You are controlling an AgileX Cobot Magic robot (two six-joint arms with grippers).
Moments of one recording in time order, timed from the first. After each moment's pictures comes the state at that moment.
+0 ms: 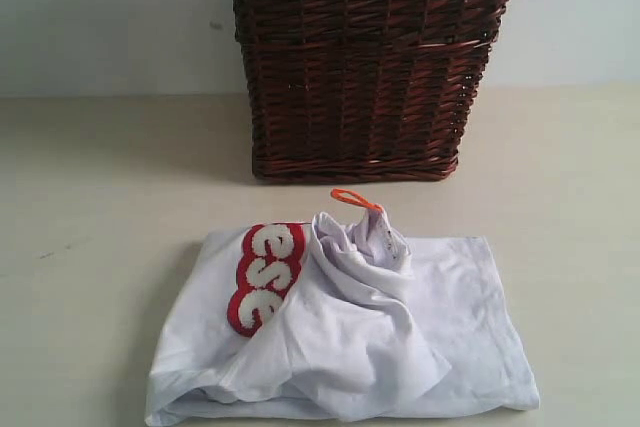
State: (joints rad) left arm -0.08 0.01 -0.01 -1.69 0.15 1.76; right arm -0.04 0.33 -0.06 0.03 0.11 -0.14
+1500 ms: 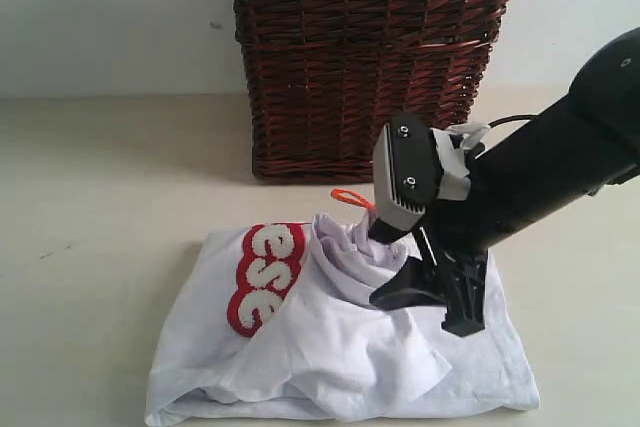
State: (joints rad) left arm -0.08 0.01 -0.01 -1.69 0.15 1.76; right arm 0.39 1.63 -0.87 0.88 0.71 -1.76
